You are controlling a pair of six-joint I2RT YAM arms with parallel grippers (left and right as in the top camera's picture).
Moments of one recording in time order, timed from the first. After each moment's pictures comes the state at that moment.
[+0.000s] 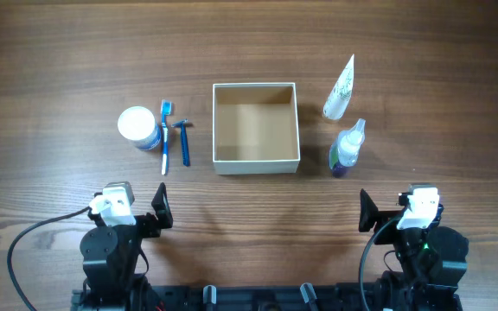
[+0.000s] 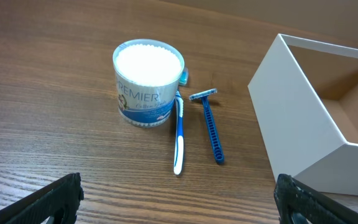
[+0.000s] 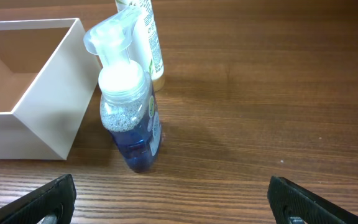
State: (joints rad) left arm 0.04 0.01 0.15 -0.54 0.07 -0.17; right arm -0.11 0.02 0.28 -0.72 -0.16 -0.03
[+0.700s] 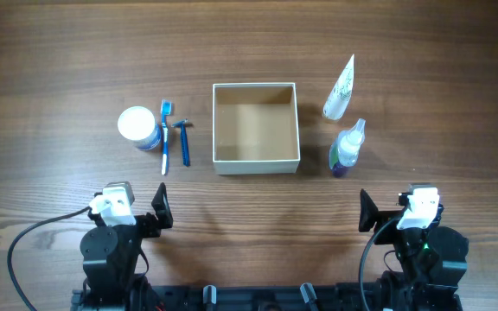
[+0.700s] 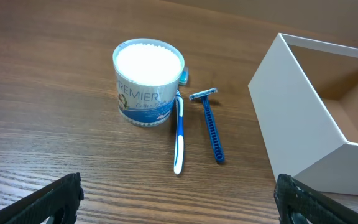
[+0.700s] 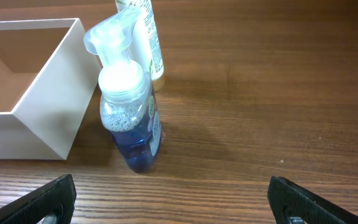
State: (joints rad) left arm 0.04 0.02 0.15 -0.54 0.07 -0.17; right arm -0.11 0.02 0.28 -0.72 -0.16 -0.03
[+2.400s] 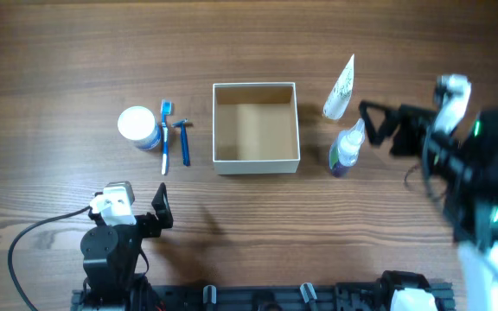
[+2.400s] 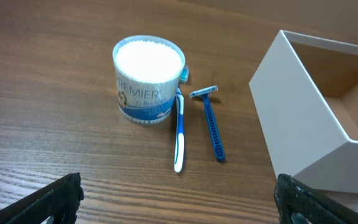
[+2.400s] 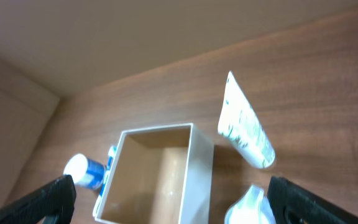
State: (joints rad) left arm 0.04 0.02 0.15 -0.54 0.07 -0.17; right arm -0.11 0.98 1.05 -0.61 -0.52 0.29
